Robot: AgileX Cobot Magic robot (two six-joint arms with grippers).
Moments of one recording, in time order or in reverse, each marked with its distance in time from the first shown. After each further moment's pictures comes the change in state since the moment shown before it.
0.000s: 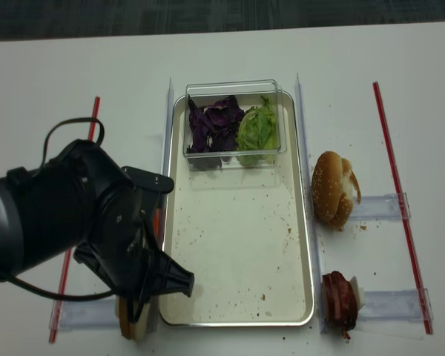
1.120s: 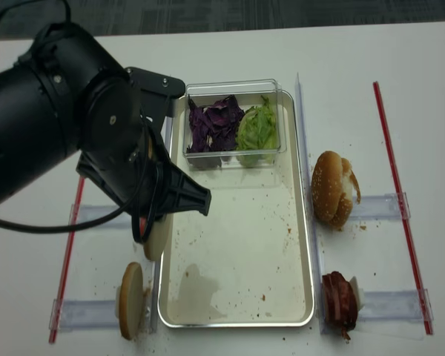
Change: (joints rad) left arm 0.000 -0.028 -0.345 0.063 0.192 0.016; right arm 0.000 0.000 0.000 0.000 0.000 0.000
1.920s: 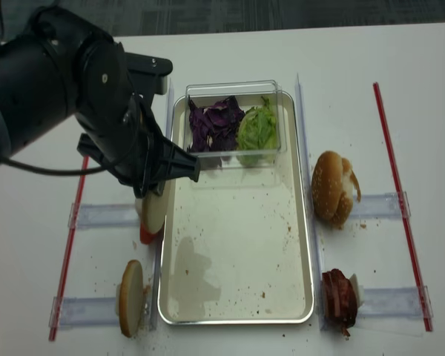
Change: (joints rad) left arm 0.160 0.094 -0.020 -0.100 -0.086 0.176; right arm 0.000 0.000 0.000 0.000 0.000 0.000
